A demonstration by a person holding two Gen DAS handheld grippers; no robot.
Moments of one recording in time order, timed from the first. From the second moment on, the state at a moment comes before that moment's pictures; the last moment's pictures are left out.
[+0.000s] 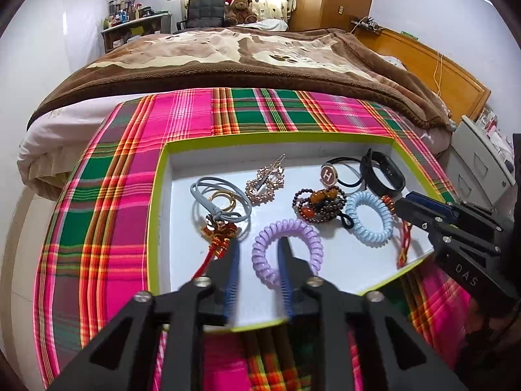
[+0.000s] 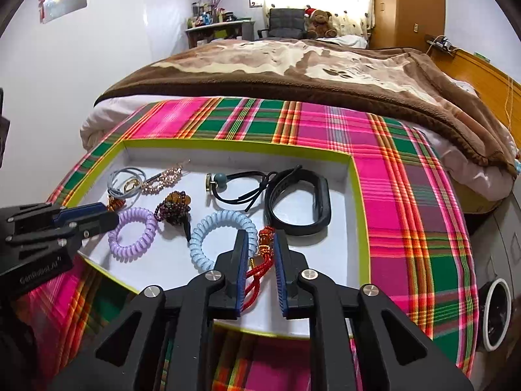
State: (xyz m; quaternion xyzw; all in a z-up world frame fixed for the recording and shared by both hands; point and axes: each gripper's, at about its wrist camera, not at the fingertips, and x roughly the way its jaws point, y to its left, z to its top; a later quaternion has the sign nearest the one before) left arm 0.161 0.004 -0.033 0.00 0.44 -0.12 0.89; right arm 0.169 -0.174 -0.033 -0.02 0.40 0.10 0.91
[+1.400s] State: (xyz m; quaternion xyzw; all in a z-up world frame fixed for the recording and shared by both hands) left arm 0.063 0.005 0.002 -0.01 0.32 -0.02 0.95; right arm 0.065 -0.163 0.003 0.03 0.31 0.10 0.94
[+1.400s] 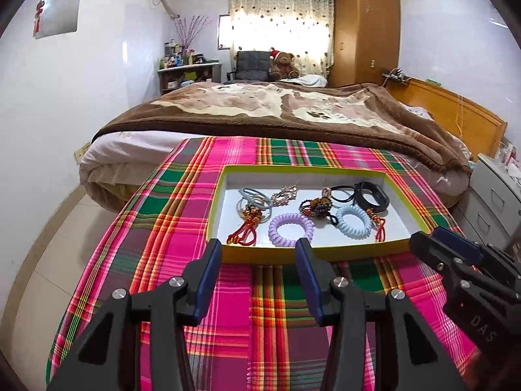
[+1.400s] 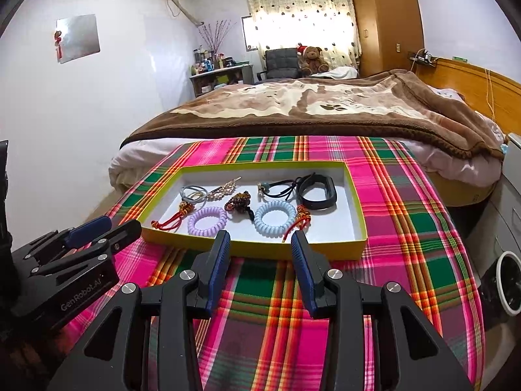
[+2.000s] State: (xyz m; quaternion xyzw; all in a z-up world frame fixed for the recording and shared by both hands) left arm 0.060 0.000 0.003 -0.01 0.32 -0.01 0.95; right arm 0.061 -0.159 0.004 0.03 0.31 0.10 0.95
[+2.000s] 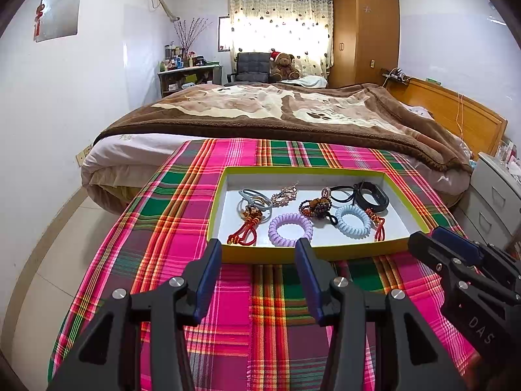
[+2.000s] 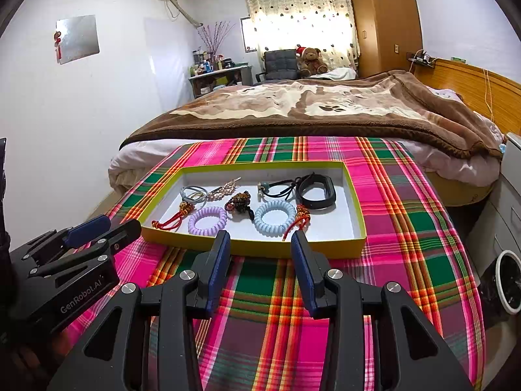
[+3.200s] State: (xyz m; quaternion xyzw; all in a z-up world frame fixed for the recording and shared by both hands) left arm 0.061 0.000 0.003 -0.01 0.32 0.00 0.95; right arm 0.062 -0.161 0.008 0.03 0.31 0.09 0.95
